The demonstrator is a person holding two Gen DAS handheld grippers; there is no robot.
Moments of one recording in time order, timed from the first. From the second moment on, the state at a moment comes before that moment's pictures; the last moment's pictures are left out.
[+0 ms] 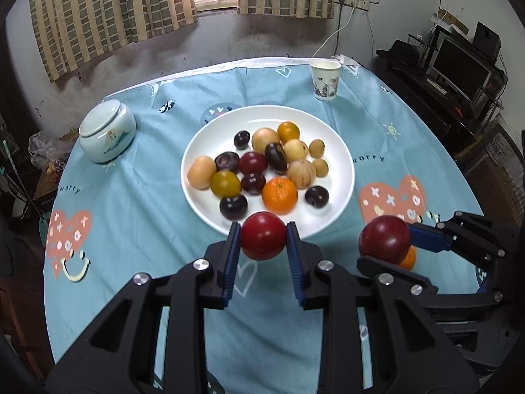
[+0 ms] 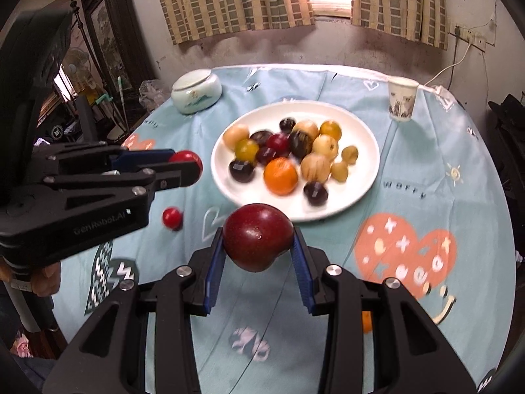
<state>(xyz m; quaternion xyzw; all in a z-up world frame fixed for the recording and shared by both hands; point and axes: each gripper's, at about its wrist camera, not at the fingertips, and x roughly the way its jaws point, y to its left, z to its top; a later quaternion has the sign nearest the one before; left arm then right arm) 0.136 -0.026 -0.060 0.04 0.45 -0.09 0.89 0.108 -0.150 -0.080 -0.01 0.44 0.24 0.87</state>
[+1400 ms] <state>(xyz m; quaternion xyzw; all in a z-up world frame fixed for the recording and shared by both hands) 0.288 -0.015 -0.122 0.05 0.47 -0.03 0.88 0.290 -0.146 -0.126 0.00 0.45 0.18 0.87</state>
